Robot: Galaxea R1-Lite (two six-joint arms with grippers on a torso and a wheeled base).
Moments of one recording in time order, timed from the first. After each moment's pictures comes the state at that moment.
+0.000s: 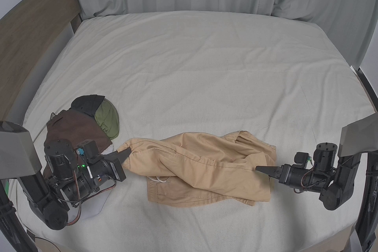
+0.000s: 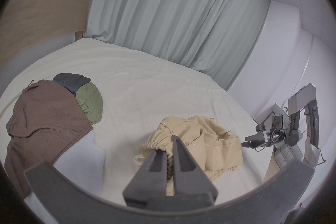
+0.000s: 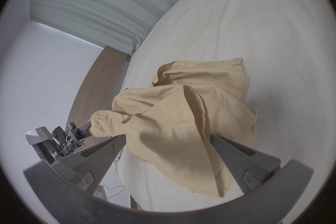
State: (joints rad) left arm -0.33 1.98 -0.22 -1.55 -0.15 -0.26; right arm 0.17 2.27 -0.29 -1.54 0.58 0.61
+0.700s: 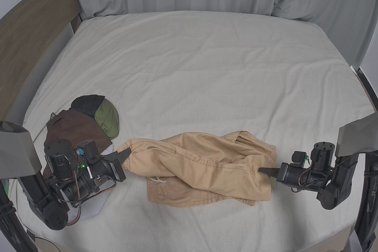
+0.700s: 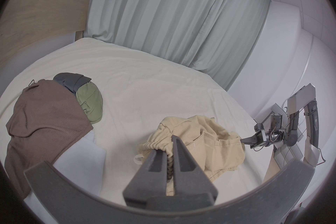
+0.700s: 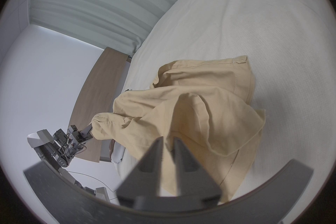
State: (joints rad) left arm -0.33 1.98 -0.22 -1.55 -0.15 -0.26; right arm 0.18 2.29 -0.32 -1.54 0.58 0.64
